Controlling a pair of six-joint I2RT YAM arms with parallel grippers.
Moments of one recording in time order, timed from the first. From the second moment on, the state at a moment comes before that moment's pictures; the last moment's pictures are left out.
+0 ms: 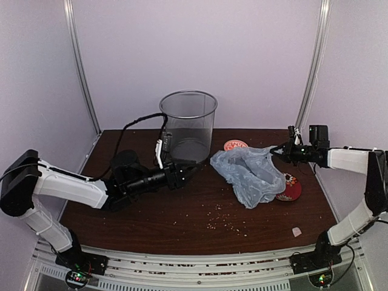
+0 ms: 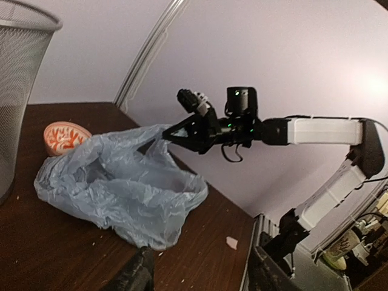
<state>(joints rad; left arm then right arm) -0.95 1.52 0.68 0.92 0.24 -0.59 0.00 1.45 0.83 0.05 -0.77 0.58</state>
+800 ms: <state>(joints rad) -0.97 2.23 1.20 0.75 0.15 -0.77 0.00 1.51 0.82 -0.02 -0.74 0.42</state>
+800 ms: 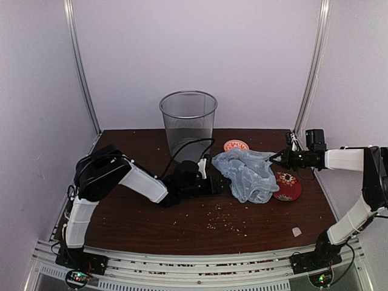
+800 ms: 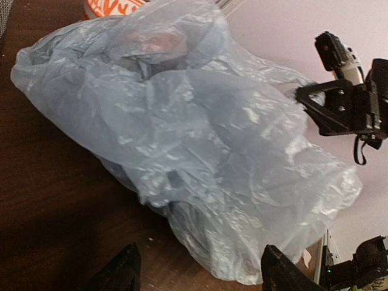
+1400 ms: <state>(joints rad) -0.93 2.43 1.47 0.81 0.15 -0.86 0.00 1.51 0.81 0.02 -0.78 0.44</state>
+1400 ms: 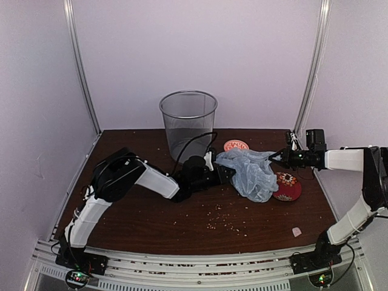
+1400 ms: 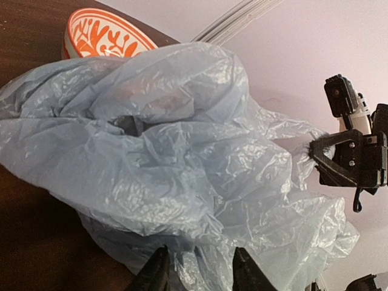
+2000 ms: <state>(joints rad) -0.92 2.28 1.28 0.84 0.15 -0.81 -0.02 1.46 0.81 0.02 -0.77 0.42</state>
